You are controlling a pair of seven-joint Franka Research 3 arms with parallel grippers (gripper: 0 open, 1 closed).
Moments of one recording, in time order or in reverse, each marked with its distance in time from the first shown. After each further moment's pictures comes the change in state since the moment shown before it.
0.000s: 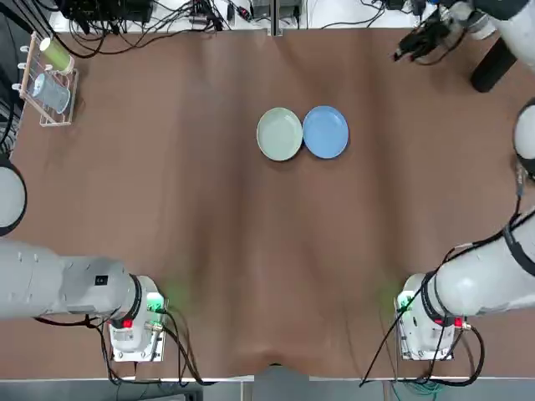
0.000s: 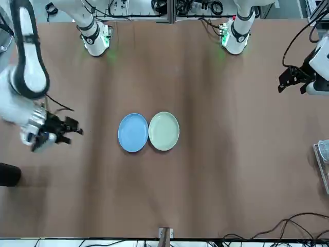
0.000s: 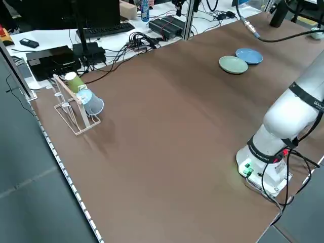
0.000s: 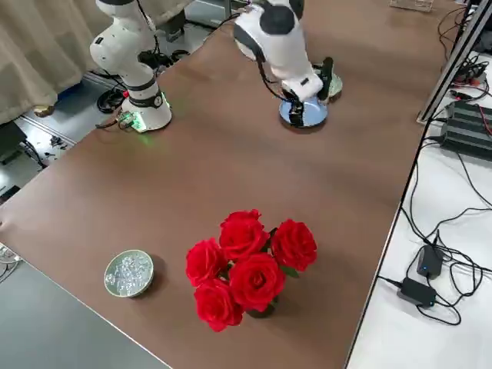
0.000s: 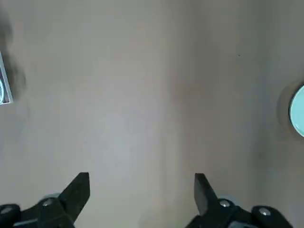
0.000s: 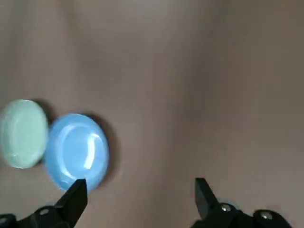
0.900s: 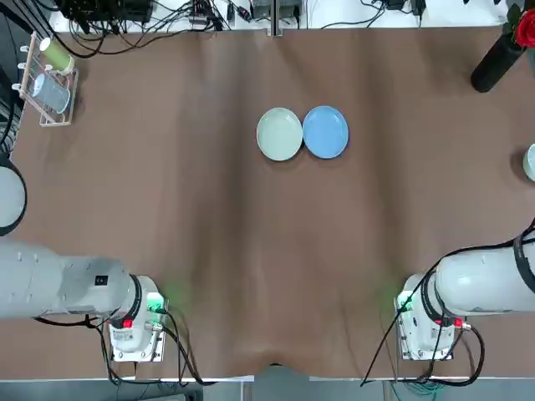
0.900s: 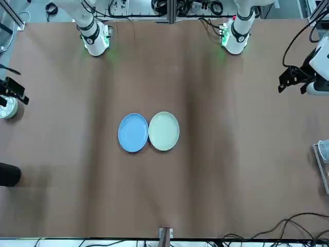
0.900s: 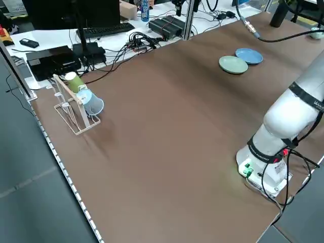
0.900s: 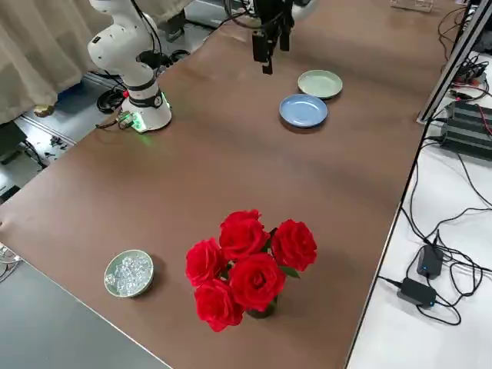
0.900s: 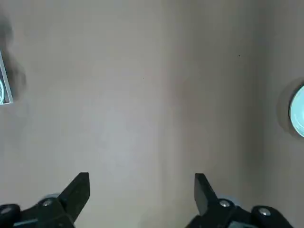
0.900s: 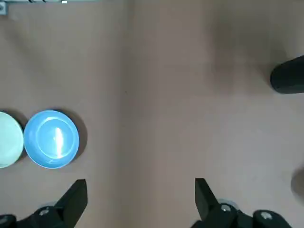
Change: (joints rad) left arm 0.000 0.001 0.000 0.001 0.000 0.000 0.000; right arm -0.094 -0.142 0.057 0.367 -0.307 -0.484 0.411
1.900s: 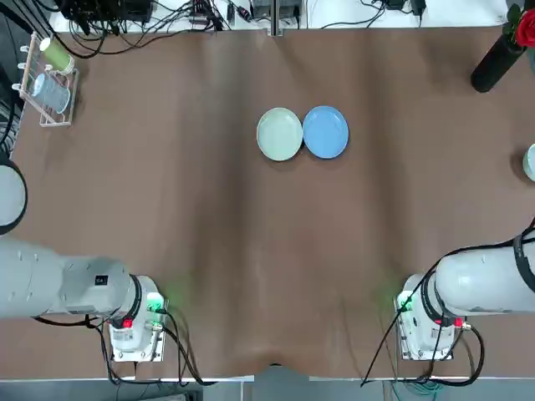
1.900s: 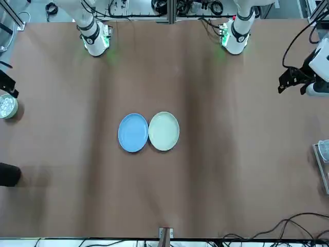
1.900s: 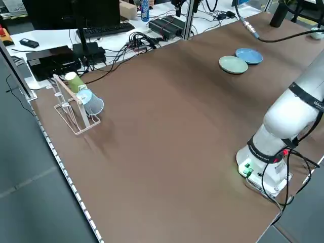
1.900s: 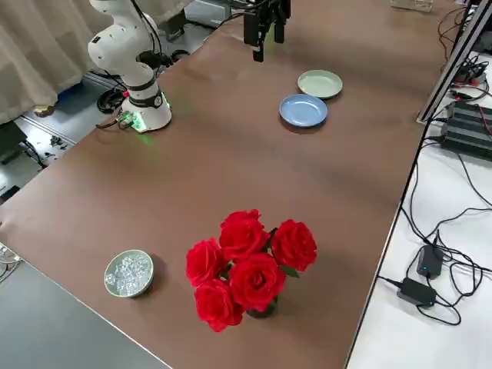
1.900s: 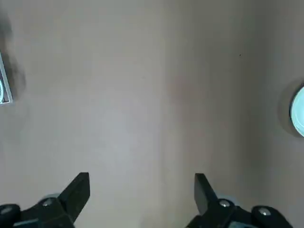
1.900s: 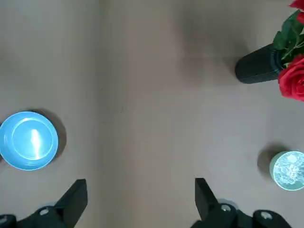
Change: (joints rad) left arm 0.001 0.005 0.001 0.000 0.000 0.000 0.000; right arm -0.013 0.011 0.015 0.070 -0.105 -0.074 0.013
